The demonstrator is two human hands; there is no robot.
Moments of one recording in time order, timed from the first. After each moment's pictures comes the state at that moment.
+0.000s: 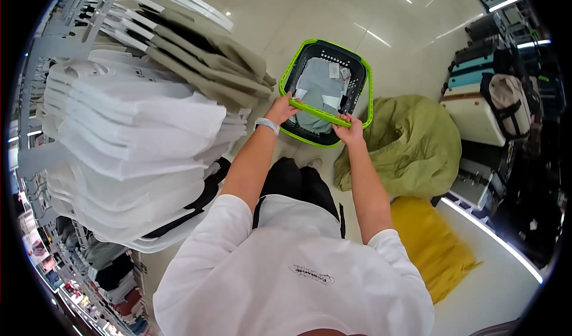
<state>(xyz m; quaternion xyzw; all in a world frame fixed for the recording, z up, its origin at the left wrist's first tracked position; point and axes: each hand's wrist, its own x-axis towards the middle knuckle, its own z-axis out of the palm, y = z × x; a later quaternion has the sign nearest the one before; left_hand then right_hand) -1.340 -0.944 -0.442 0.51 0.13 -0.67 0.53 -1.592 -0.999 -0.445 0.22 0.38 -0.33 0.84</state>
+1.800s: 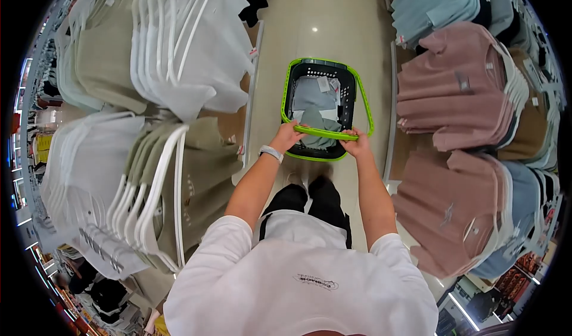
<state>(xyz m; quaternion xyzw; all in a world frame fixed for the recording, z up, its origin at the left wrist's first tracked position) -0.837 -1.372 -0.570 0.32 0.37 -0.34 0.81 -0.886 -1.630 -0.571 -0.06 0.51 0.13 0.85</state>
